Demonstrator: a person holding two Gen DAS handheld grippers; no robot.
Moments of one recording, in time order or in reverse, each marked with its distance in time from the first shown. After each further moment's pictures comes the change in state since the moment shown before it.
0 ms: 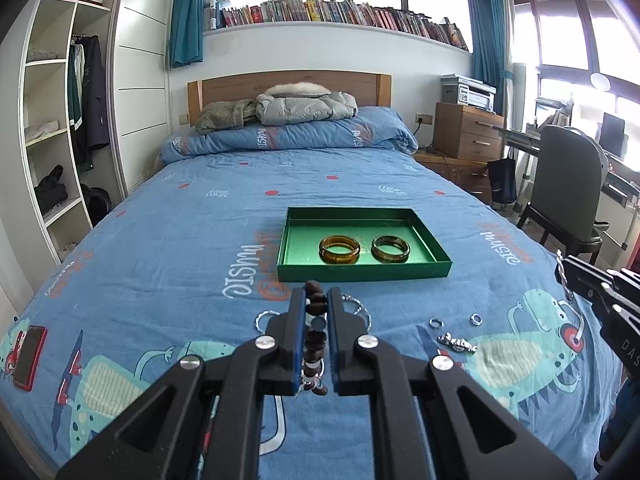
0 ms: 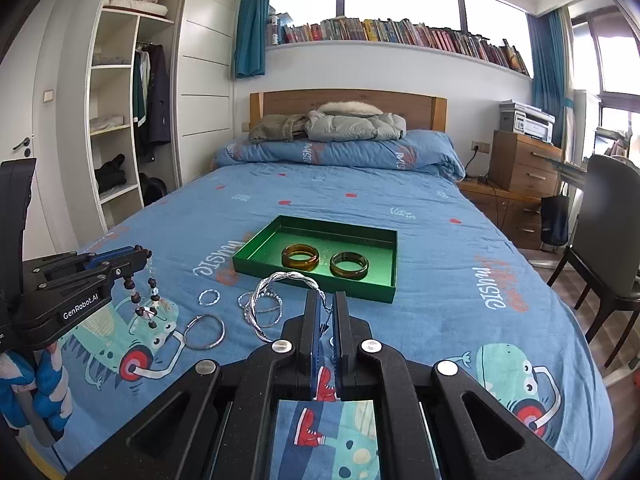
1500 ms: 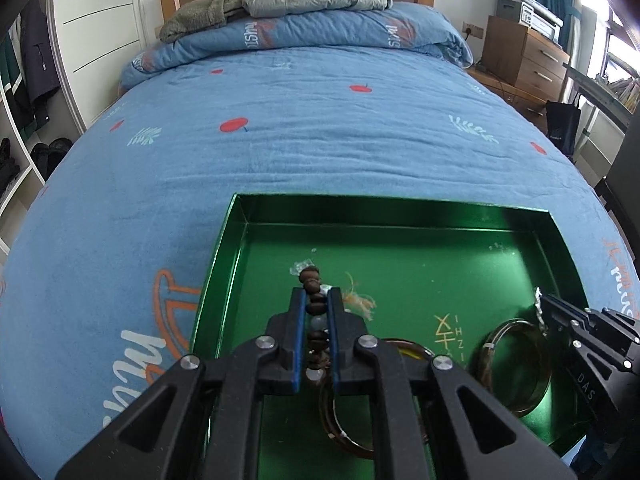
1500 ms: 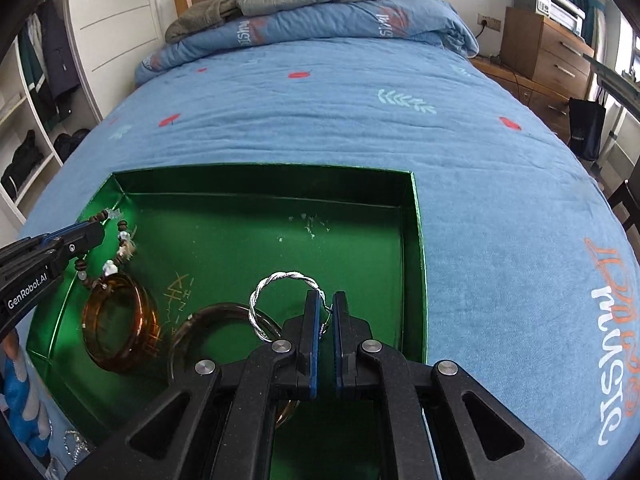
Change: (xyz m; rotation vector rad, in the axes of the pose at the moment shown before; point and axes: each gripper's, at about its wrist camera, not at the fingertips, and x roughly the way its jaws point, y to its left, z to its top) left arm 0.397 -0.003 0.086 -0.026 0.404 0.069; right arm 0.402 -0.097 0.038 0.129 0.466 -0.039
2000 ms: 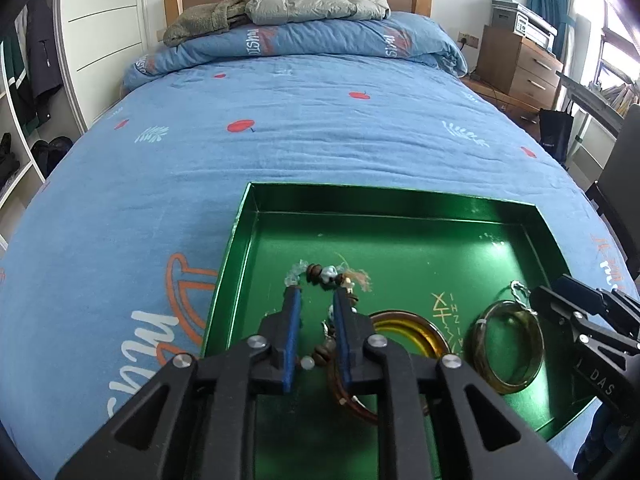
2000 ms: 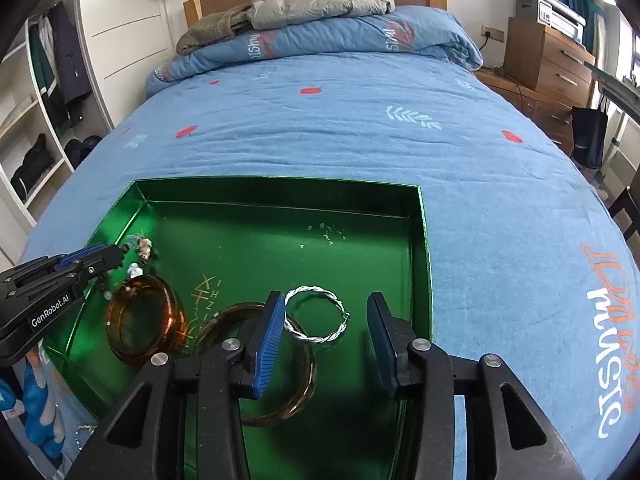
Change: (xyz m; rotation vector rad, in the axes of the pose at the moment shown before) left arm -0.029 0.009 -0.019 -0.004 -0.058 -0.030; right arm -0.025 0.008 -0.003 -0.004 -0.064 0.034
